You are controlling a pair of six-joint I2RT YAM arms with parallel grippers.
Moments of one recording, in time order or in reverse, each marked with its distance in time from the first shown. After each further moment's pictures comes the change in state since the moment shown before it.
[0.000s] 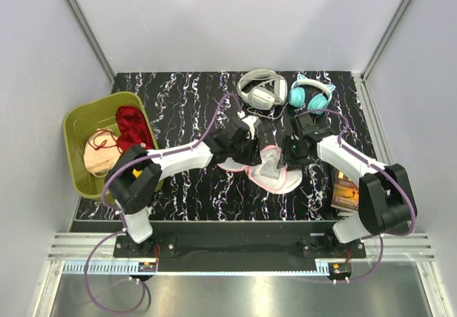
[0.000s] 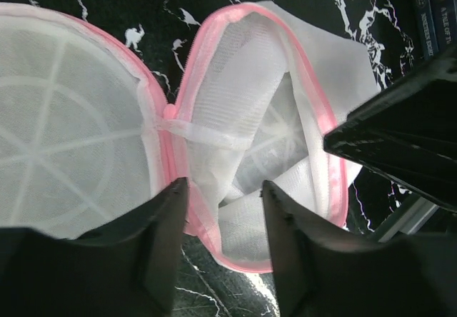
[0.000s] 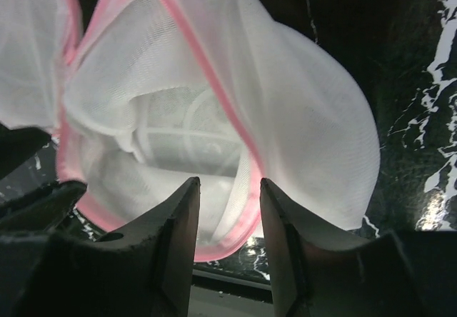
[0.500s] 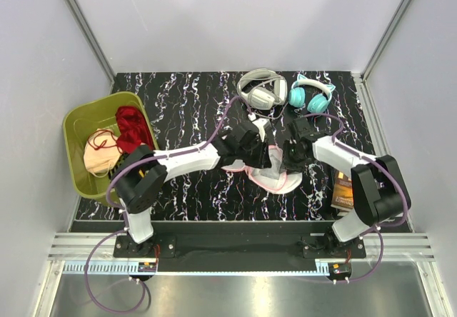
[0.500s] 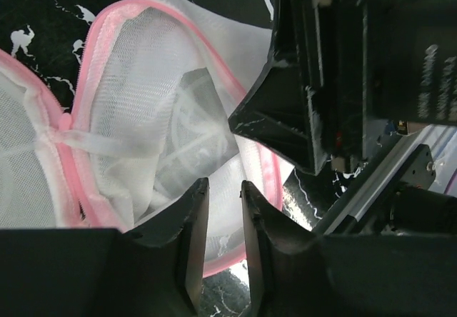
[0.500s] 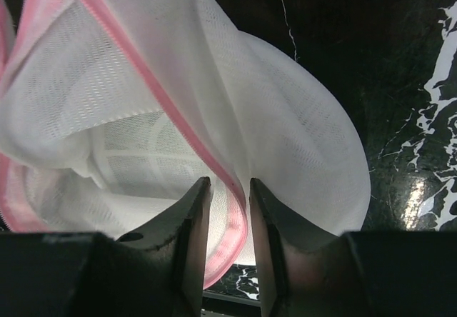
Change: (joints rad) left arm -0.064 0.037 0.059 0.018 0.071 -0.066; right arm -0.004 0.082 -0.035 0.057 0.035 -0.036
